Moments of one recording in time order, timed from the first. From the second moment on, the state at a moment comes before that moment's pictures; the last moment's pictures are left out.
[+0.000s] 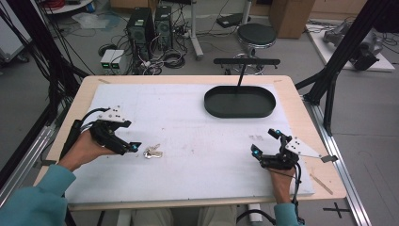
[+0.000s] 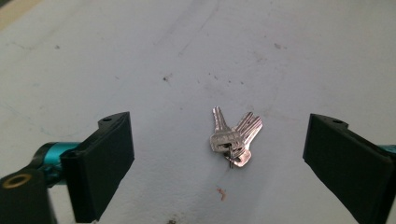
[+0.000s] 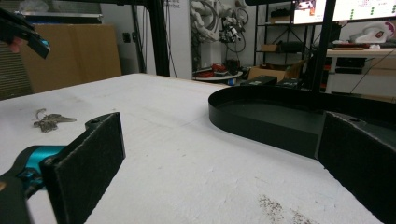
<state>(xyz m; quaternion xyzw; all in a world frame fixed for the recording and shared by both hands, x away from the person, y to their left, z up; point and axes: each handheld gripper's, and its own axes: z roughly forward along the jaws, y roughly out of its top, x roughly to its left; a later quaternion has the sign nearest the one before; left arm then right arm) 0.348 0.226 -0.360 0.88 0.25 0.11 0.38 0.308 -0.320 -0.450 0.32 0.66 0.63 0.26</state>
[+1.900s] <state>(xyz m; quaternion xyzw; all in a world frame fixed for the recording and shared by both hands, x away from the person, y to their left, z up) 0.360 0.185 -0.406 0.95 0.22 0.05 0.22 0.308 -0.321 -0.450 0.32 0.65 0.63 0.26</state>
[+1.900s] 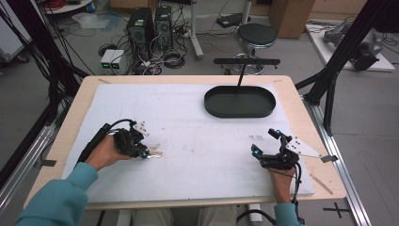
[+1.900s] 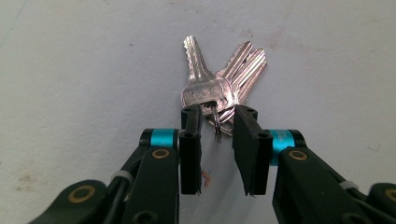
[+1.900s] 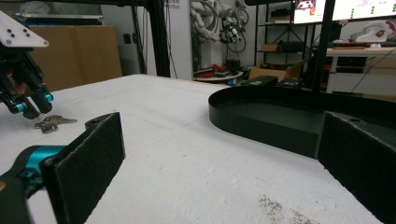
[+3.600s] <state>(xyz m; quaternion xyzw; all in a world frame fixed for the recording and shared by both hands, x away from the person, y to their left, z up) 0.363 0.191 -0.395 0.93 0.24 0.05 0.27 0.311 -0.326 -0.450 0.34 0.64 0.65 0.24</state>
